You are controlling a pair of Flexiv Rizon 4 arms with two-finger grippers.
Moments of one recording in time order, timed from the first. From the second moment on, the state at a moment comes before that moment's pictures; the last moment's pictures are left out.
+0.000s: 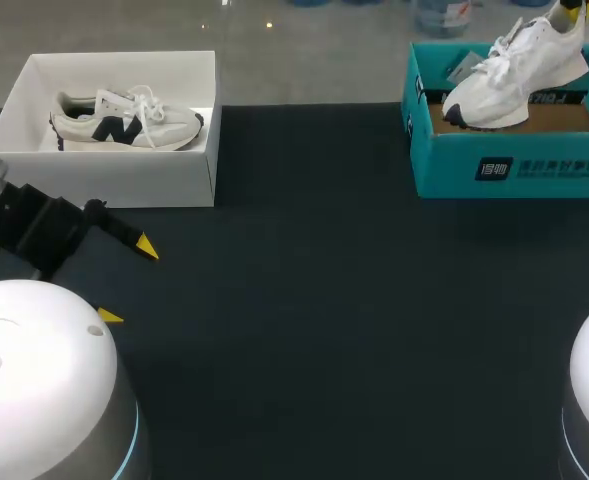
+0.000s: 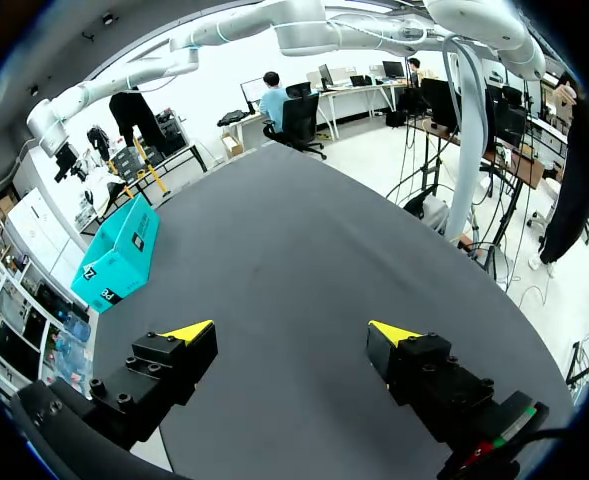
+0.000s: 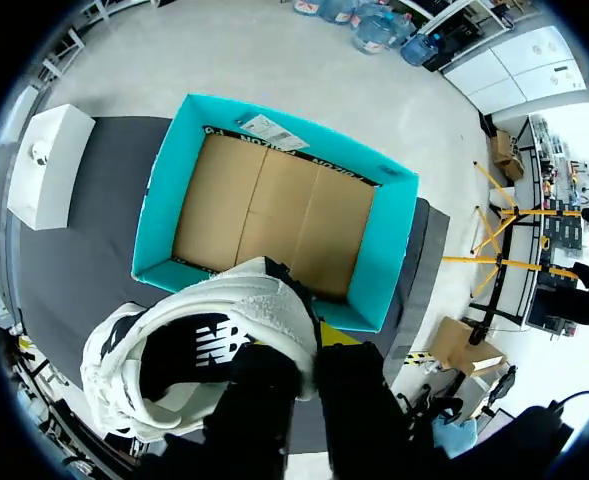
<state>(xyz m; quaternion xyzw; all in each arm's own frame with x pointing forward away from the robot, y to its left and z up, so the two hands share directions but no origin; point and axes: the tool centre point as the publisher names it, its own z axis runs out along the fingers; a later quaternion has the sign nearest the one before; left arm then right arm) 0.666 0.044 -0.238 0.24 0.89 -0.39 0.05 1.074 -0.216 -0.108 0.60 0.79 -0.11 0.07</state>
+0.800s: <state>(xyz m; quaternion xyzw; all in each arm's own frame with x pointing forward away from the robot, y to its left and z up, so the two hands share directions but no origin) 0.666 0.044 -0.238 0.24 0.89 -0.39 0.05 1.069 -0.227 -0.114 0.67 0.73 -0.12 0.09</state>
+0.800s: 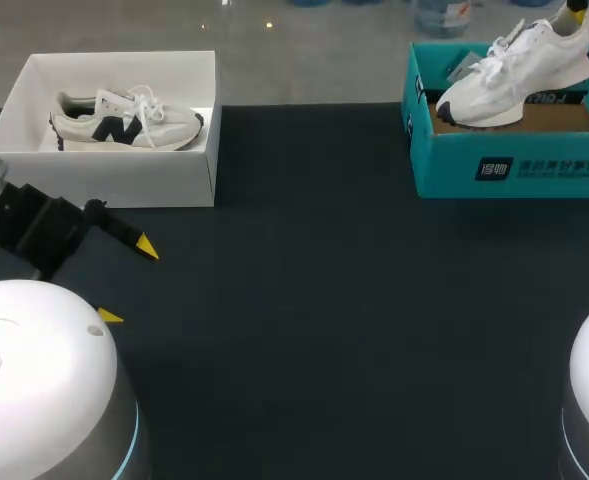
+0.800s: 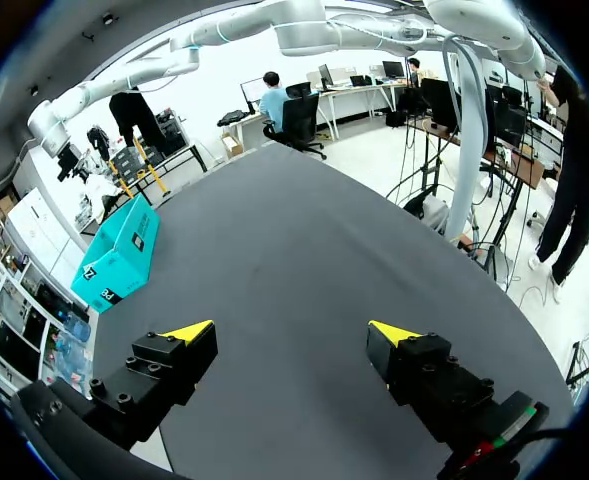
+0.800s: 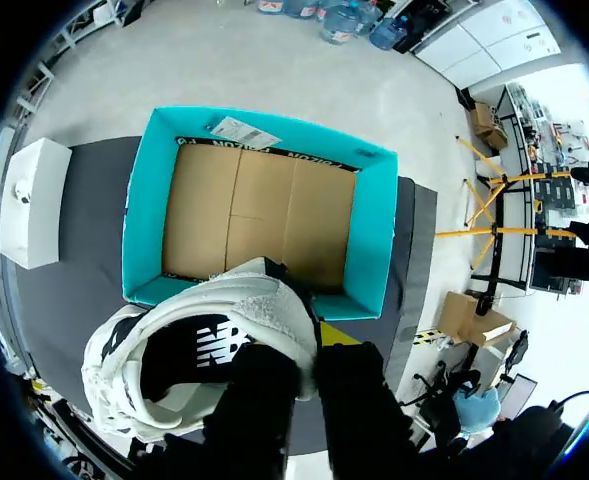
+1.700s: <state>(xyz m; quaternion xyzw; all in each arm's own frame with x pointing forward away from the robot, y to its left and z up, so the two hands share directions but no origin) 0.666 0.044 -0.238 0.24 0.89 -0.39 0.05 1.055 -0.289 -0.149 0.83 0.54 -0.12 0.09</state>
